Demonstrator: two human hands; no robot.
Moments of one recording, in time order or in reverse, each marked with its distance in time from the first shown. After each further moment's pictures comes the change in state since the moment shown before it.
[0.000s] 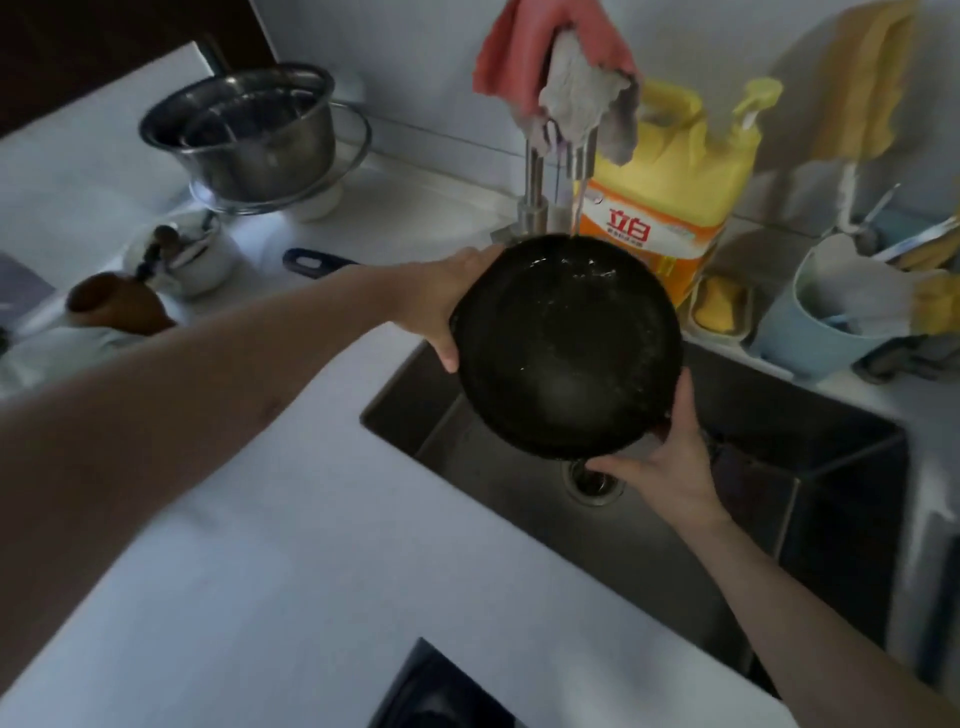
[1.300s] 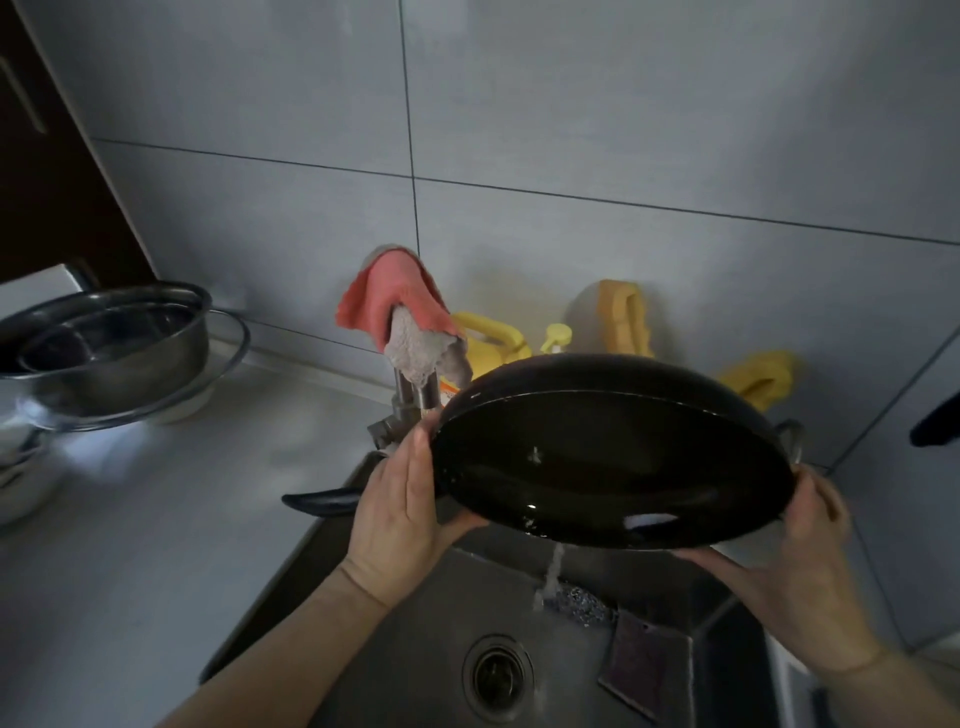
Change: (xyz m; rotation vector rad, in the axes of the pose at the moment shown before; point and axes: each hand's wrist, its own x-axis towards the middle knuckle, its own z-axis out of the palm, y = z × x) left_hand 0.051 0.098 0.054 0.233 1.241 0.296; right_hand -0.002 -0.105 -0.170 -0.838 0.647 -0.612
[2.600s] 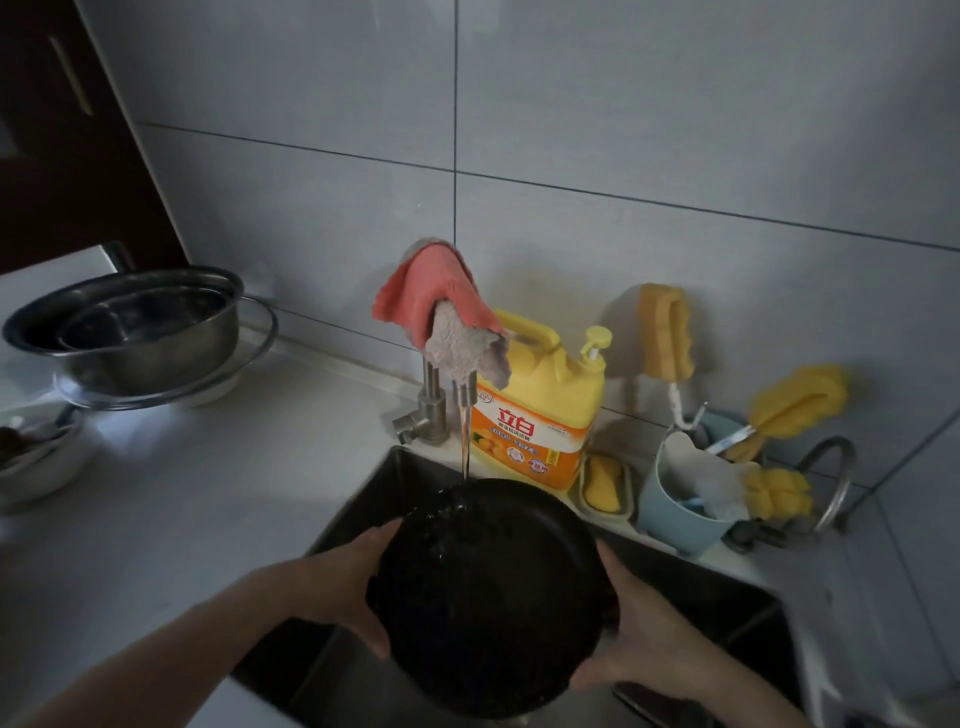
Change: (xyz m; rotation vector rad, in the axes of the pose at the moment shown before) left_hand -0.062 -0.085 -0.040 -0.398 -1.330 -0.637; right_hand -0.043 -0.029 0.101 0.672 -1.083 0.443
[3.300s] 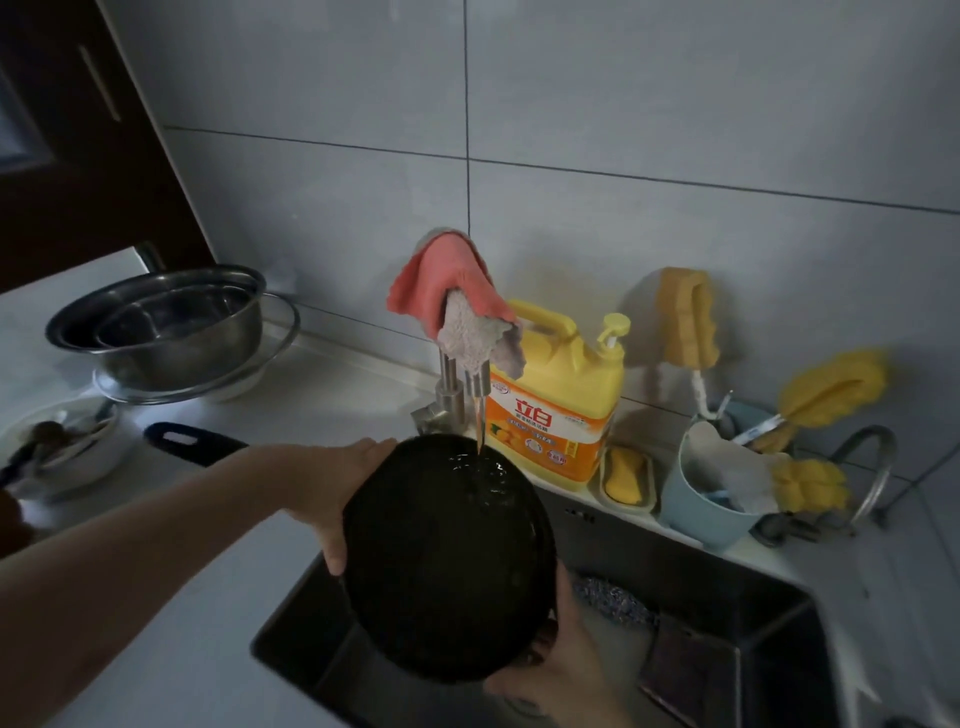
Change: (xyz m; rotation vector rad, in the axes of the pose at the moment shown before) left_hand -0.019 0.024 -0.077 0.447 0.087 -0.108; right_hand 0.025 0.017 0.114 0.503 0.170 -0.017
